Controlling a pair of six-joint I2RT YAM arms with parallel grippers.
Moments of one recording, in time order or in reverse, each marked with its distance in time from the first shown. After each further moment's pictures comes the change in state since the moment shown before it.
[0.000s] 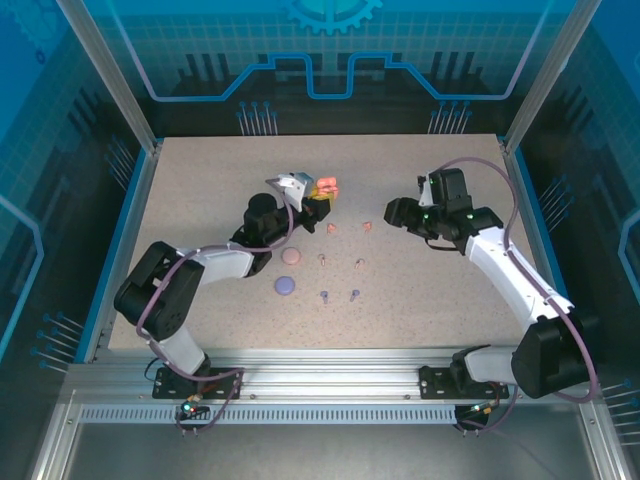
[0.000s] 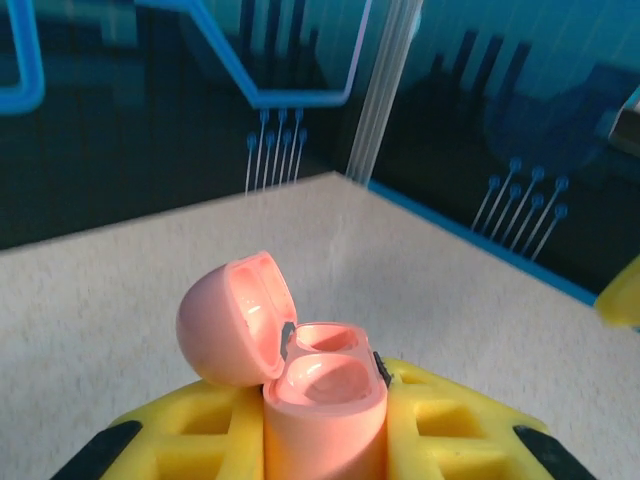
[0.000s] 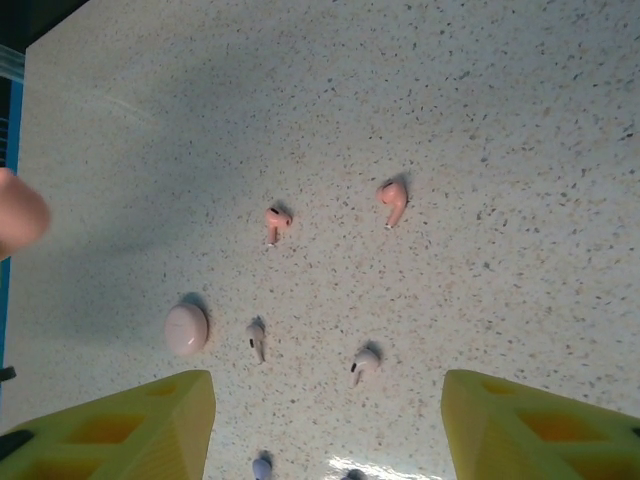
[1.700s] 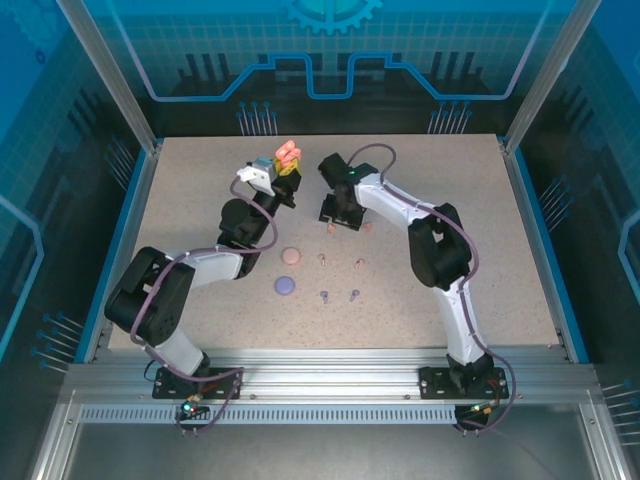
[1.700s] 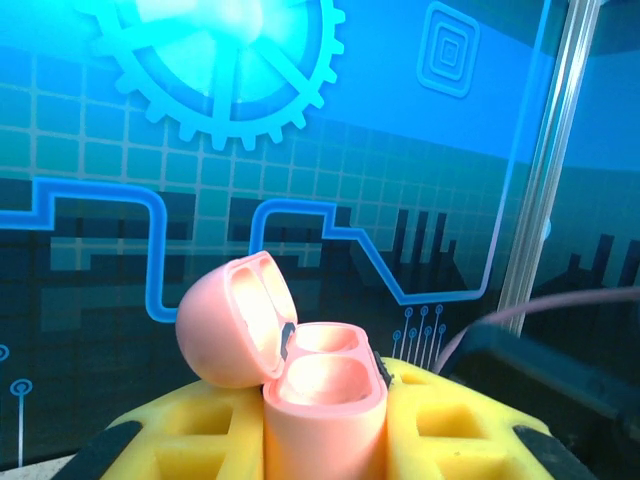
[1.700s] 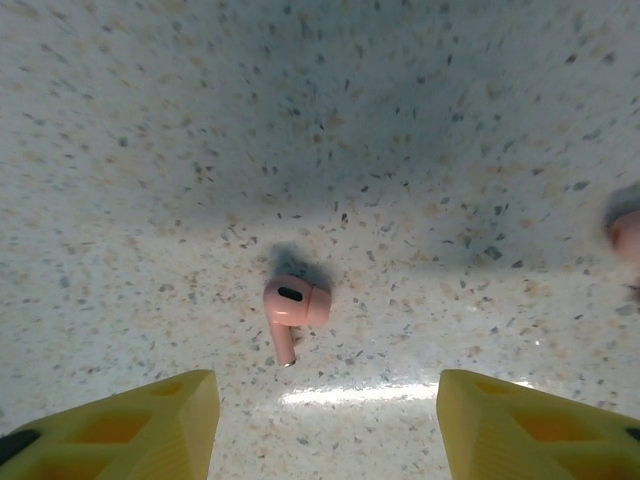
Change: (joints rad) left arm 0.081 -0.051 -0.051 0.323 -0.272 0.018; right arm 0.317 0.967 0.858 -0.378 0.262 0.253
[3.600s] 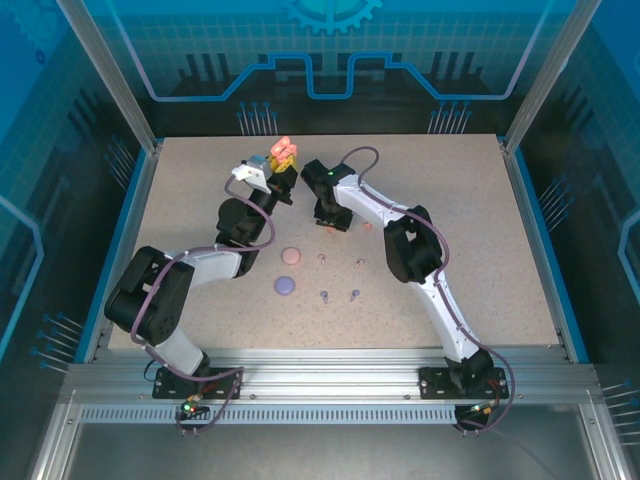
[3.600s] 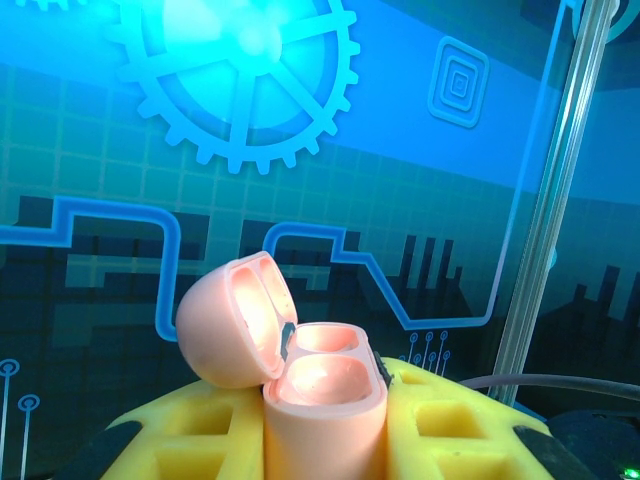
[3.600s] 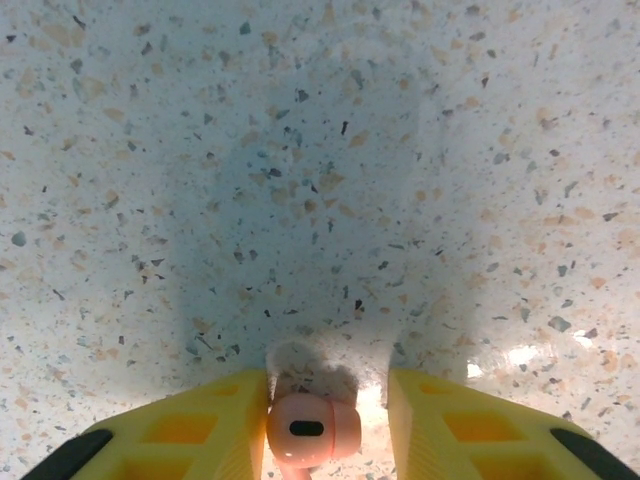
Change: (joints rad) left arm 0.014 0.007 0.003 0.035 -0.005 -0.026; right arm 0.041 0.241 0.312 -0.182 0.122 0.117
